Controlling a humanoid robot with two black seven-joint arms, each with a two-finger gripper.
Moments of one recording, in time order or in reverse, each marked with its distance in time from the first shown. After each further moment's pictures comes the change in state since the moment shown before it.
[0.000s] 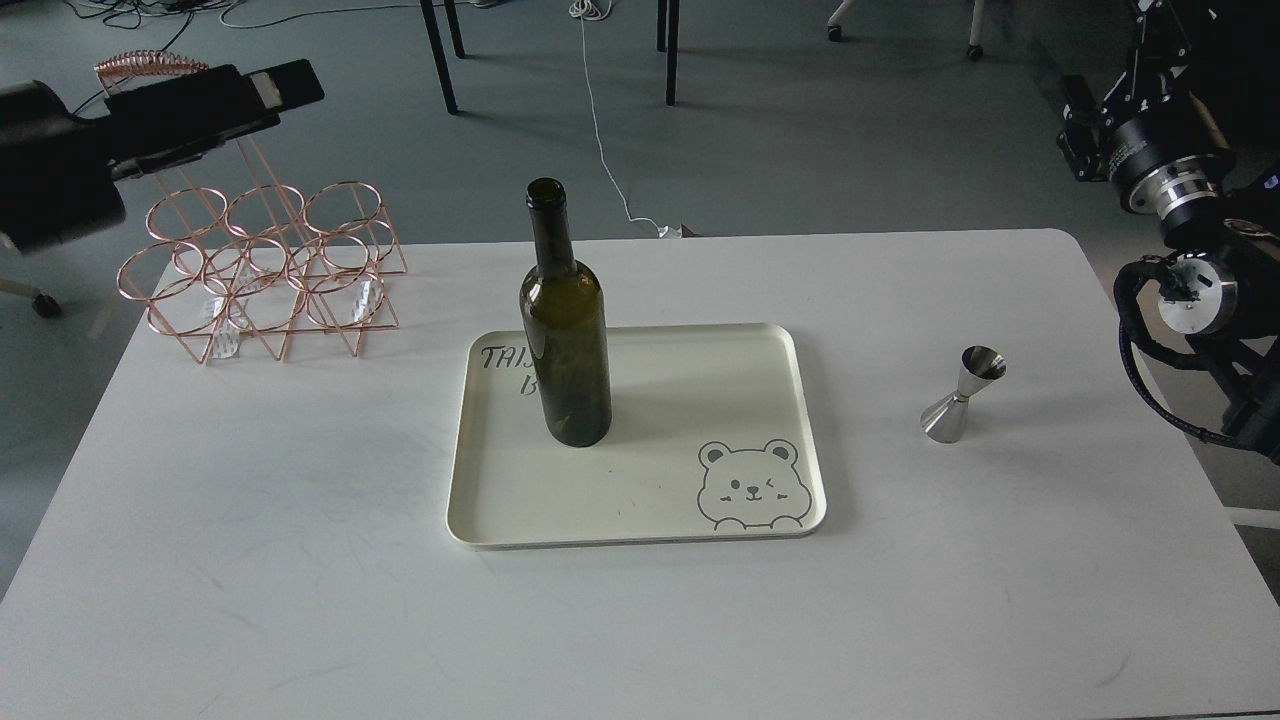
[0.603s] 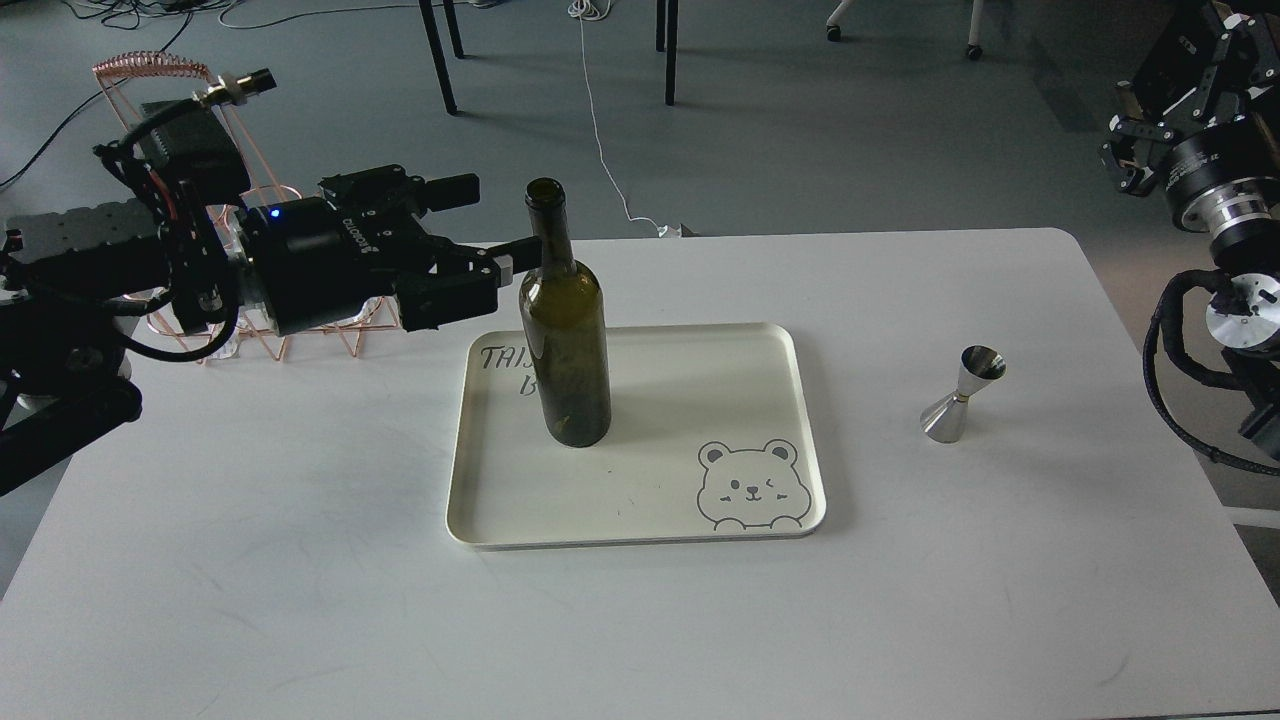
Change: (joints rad) left arm 0.026 -0.315 0.055 0.020 0.471 0.159 0.007; right arm -0.014 0.004 -0.004 -0.082 0.087 0.104 0.000
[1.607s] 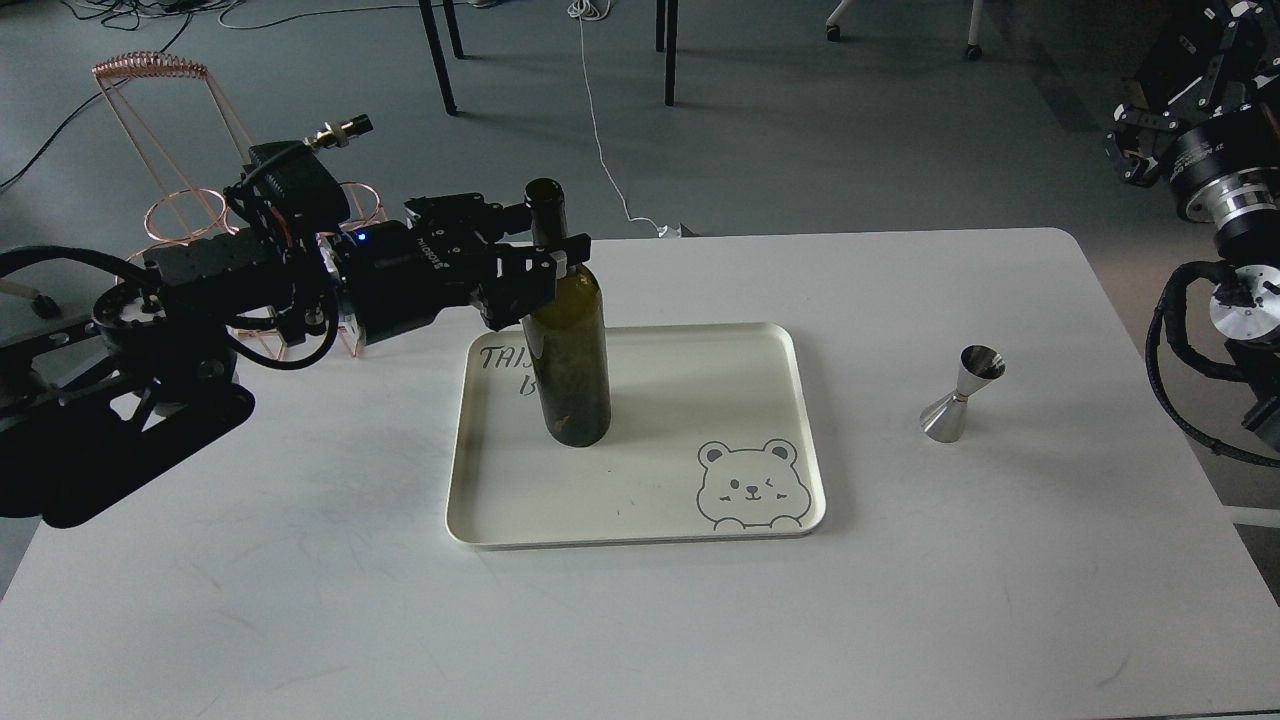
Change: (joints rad) left arm 0.011 -0.188 0.035 0.188 0.088 0.053 0.002; right arm 0.014 -0.004 0.000 -0.001 0.000 -0.005 0.000
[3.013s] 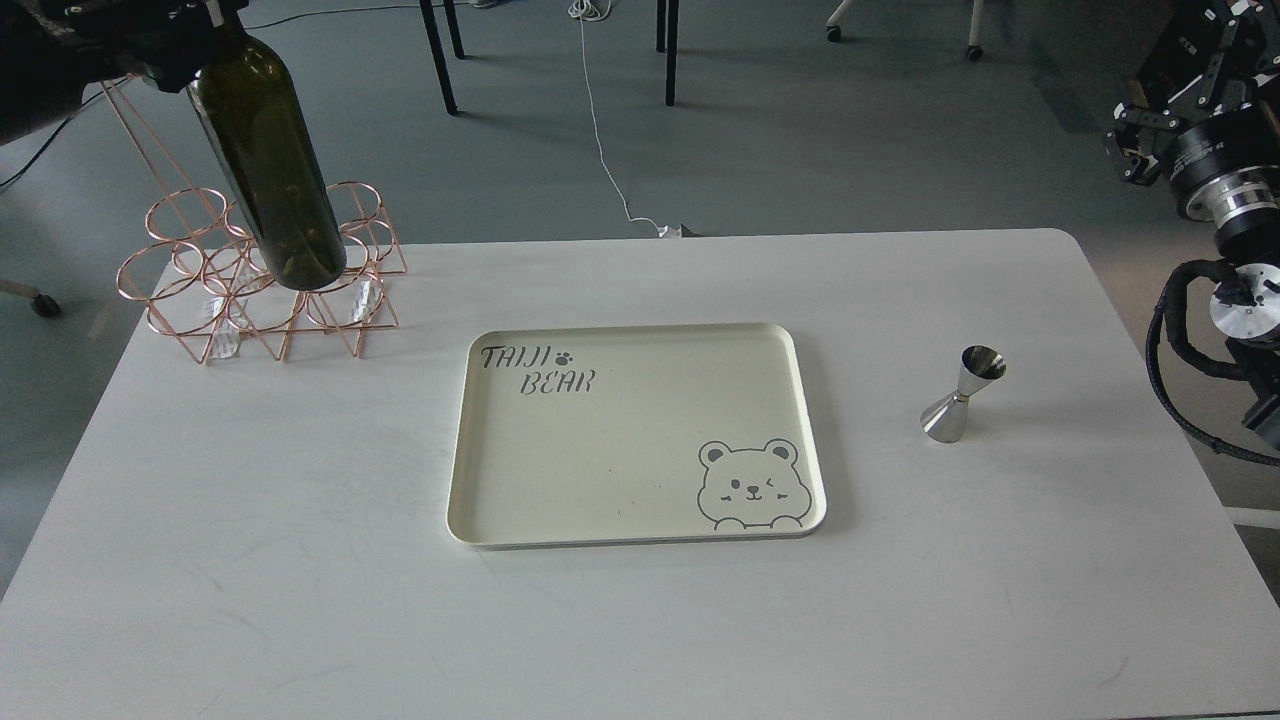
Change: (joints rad) left arm -0.149 0.389 -0.102 0.179 -0.121 -0.026 -0.032; right arm 0.006 0.001 -0.001 0.001 -0.002 0.003 0.000
